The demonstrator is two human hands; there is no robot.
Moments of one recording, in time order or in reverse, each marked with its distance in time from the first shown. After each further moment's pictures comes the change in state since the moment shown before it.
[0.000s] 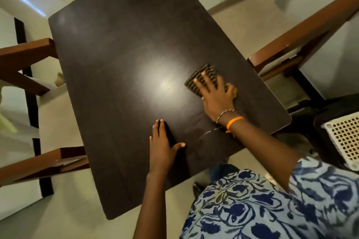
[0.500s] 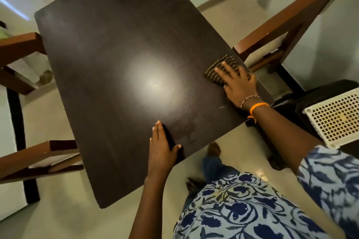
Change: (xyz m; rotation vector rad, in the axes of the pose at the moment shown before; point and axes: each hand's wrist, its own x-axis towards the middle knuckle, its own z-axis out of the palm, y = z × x) left_hand -0.051 -0.013 0.023 0.003 -0.026 0.062; right_hand -0.043 0.082 -0.011 -0.026 0.004 0.062
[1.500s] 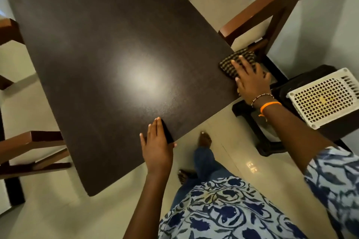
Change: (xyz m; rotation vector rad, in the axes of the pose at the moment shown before) left_hand -0.038 -0.007 0.030 0.277 0.126 0.085; right_hand -0.067 0.044 0.006 -0.009 0.048 0.200
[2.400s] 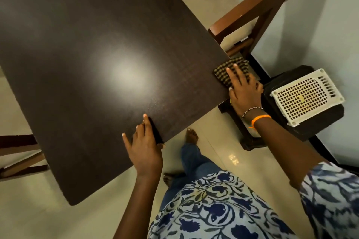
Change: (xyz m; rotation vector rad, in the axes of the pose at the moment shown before) left_hand 0.005 0.001 -0.003 0.125 0.022 -0.023; right_hand -0.028 -0.002 0.004 0.013 0.020 0.060
